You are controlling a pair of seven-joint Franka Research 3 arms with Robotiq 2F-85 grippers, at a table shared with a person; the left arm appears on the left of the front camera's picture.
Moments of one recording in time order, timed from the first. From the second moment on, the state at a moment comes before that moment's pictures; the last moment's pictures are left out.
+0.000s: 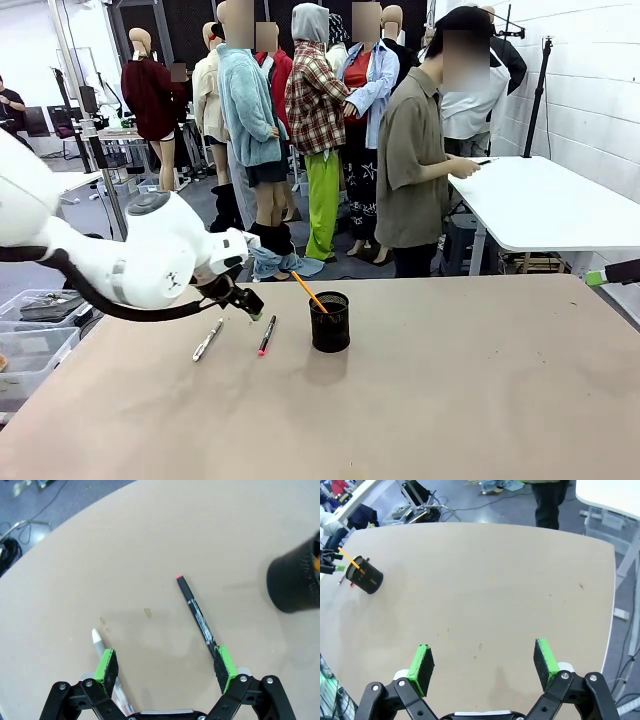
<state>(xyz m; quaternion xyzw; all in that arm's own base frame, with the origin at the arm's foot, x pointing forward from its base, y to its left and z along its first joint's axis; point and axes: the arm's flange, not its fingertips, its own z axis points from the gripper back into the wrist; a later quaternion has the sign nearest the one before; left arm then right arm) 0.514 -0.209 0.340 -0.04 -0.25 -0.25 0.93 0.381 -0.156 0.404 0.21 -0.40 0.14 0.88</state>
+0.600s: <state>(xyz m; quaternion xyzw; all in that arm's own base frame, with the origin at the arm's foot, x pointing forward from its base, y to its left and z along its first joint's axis) 0.545 -0.249 0.297 -0.04 -0.19 -0.22 0.96 0.381 -0.156 0.403 0.21 -0.40 0.14 0.88</state>
